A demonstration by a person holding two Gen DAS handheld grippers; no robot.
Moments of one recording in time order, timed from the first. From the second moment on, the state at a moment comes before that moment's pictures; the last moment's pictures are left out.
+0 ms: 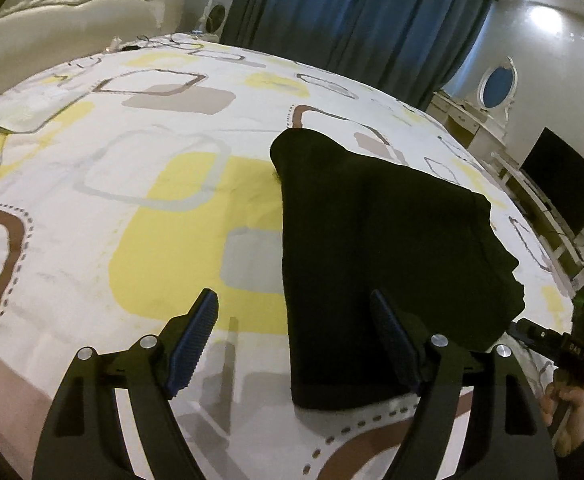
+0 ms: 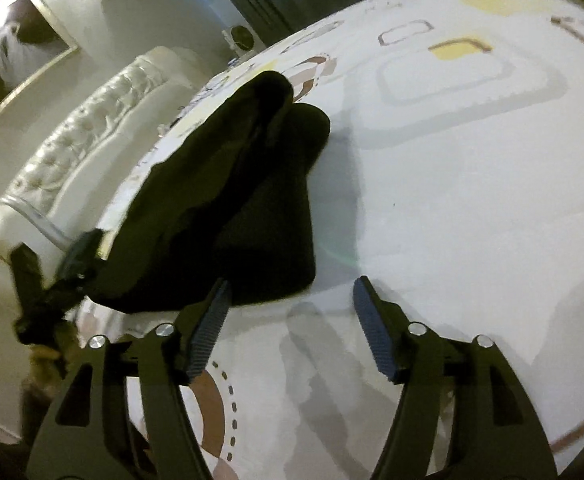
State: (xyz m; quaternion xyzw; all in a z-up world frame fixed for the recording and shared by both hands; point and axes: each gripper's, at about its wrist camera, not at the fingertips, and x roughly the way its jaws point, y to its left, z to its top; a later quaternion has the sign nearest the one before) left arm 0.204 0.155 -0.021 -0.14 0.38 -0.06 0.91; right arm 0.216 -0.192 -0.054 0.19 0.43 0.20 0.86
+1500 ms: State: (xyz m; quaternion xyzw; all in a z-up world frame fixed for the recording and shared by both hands) left arm 0.151 0.060 -0.039 -0.04 0.39 0.00 0.92; right arm 0.152 -0.122 -0.044 0.04 0.41 0.13 0.90
